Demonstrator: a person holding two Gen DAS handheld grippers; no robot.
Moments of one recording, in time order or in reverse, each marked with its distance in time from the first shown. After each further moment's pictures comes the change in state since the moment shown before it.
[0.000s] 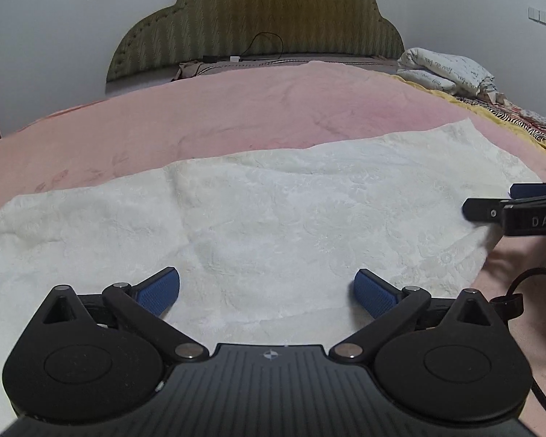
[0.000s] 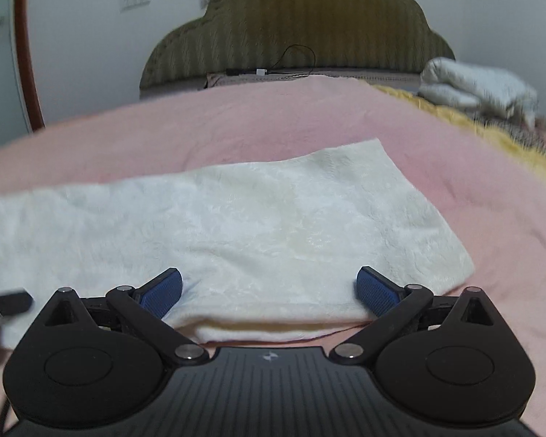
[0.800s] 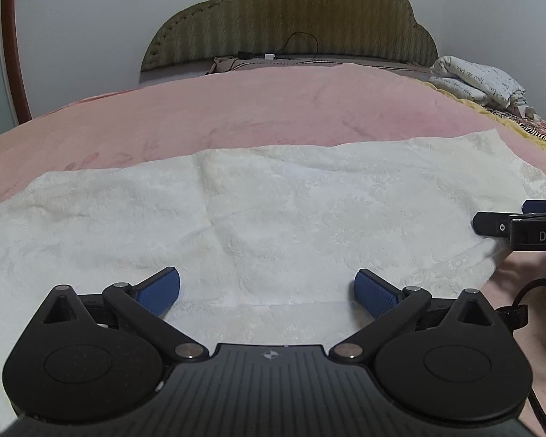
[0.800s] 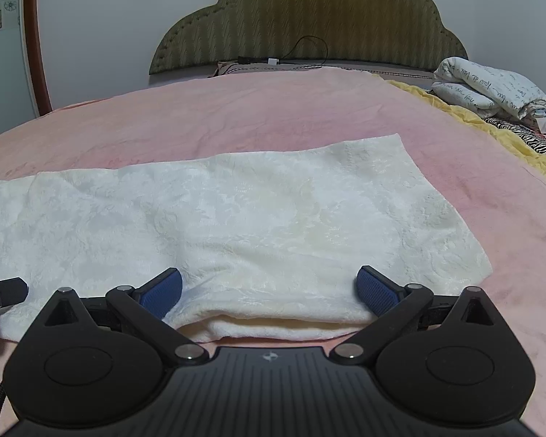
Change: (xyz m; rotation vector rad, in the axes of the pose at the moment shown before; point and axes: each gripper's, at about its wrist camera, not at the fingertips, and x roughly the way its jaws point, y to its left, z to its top) left arm -0.014 -0.009 -0.003 -0.083 0.010 0.096; right arm 0.004 -0.002 0.001 -0.003 0.033 0.036
